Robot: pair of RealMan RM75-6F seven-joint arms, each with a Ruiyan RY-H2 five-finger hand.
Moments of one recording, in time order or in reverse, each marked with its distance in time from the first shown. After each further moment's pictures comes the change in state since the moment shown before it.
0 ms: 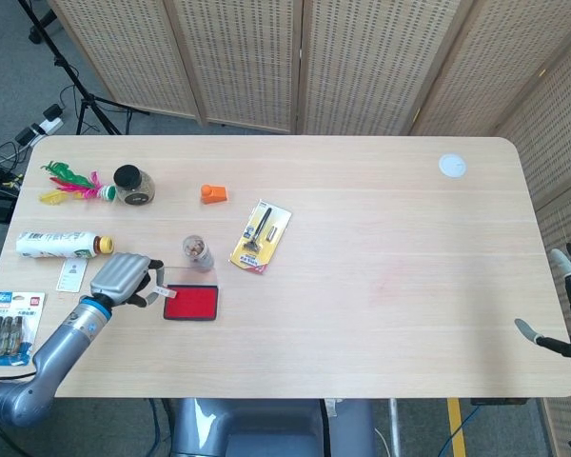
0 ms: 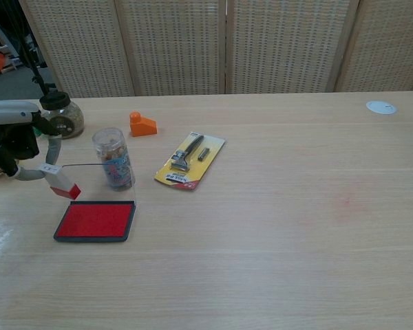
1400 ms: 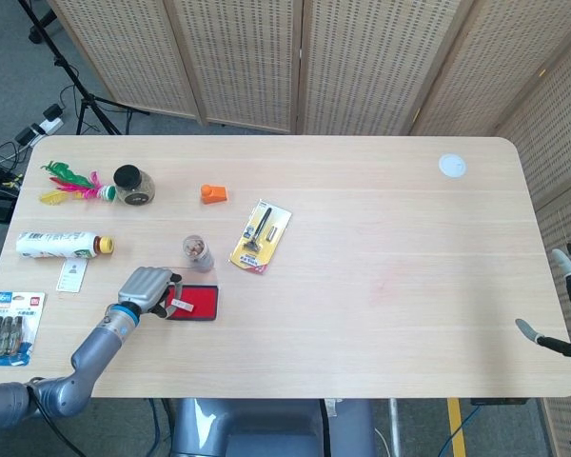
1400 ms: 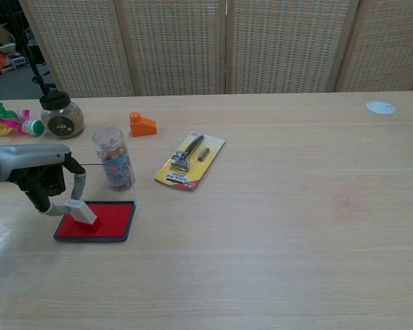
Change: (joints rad) left arm -0.088 -0.187 0.079 0.126 -0.176 0.012 0.074; right arm 0.001 0.002 -0.001 0.008 0.005 -0.009 0.019
